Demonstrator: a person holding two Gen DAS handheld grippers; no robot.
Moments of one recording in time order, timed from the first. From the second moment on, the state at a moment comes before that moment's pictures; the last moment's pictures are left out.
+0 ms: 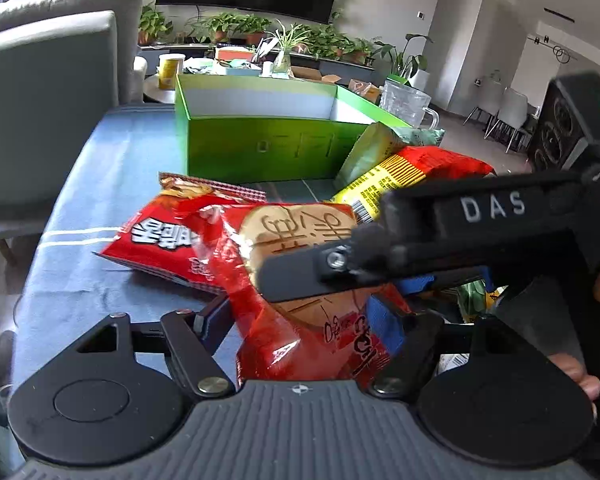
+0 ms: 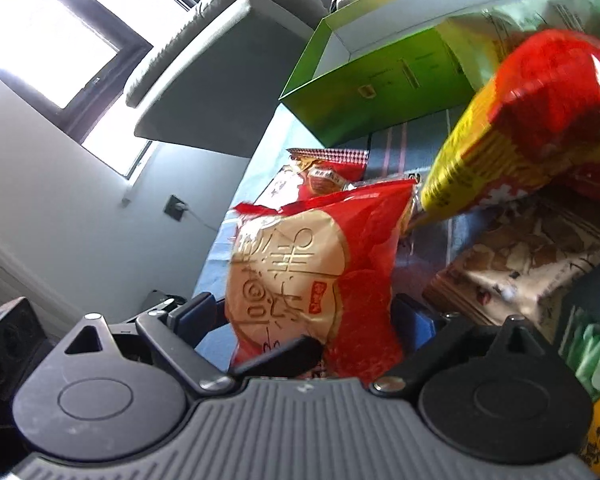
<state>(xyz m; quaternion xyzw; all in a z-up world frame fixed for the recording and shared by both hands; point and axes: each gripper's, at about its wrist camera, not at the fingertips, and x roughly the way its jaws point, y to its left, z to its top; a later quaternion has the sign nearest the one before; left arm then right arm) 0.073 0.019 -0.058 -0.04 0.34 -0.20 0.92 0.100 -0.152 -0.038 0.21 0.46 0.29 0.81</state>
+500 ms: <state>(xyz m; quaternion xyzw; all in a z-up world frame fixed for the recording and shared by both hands) 0.050 -0.010 0.016 0.00 0.24 -0.19 0.95 0.068 -0.163 0.024 0.19 0.36 0.32 0.86</state>
